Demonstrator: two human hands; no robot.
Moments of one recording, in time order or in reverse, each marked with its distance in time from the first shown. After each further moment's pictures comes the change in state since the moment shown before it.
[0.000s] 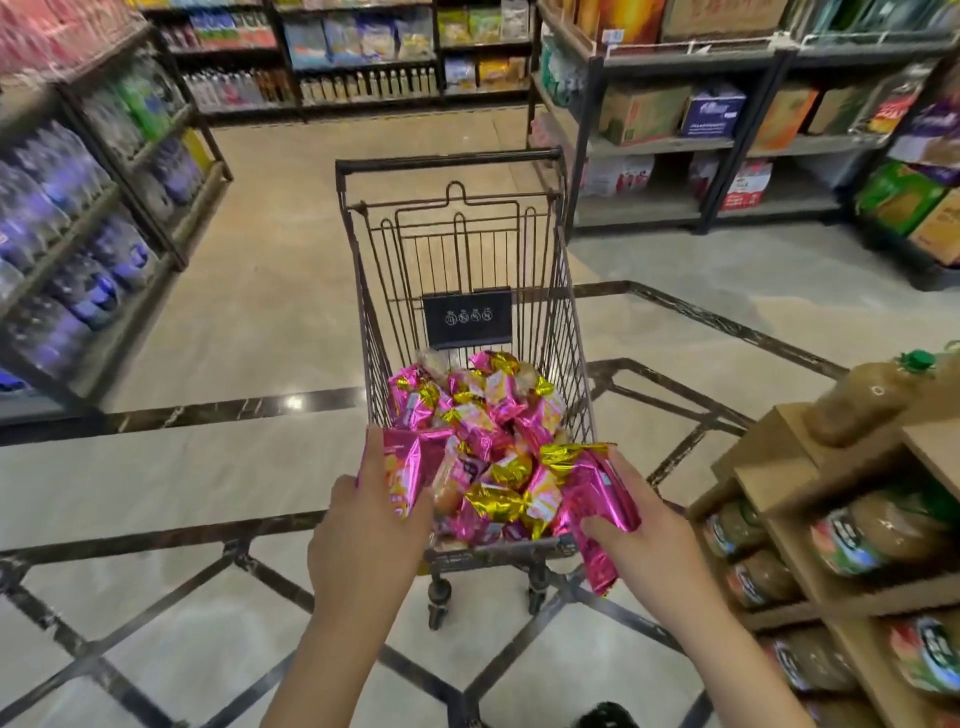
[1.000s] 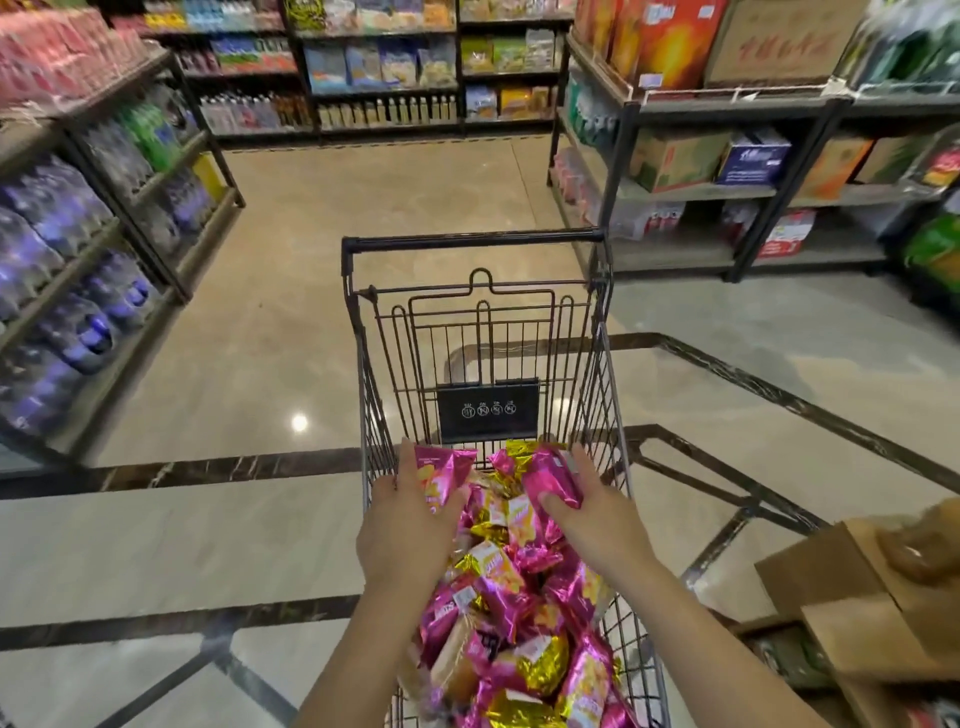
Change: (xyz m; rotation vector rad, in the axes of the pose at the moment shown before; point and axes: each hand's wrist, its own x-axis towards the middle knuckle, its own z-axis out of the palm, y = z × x) left_hand 0.257 0.067 0.037 0.009 -0.059 -0.007; right_hand 0.286 -0.091 0.043 -0.260 -0.120 0.014
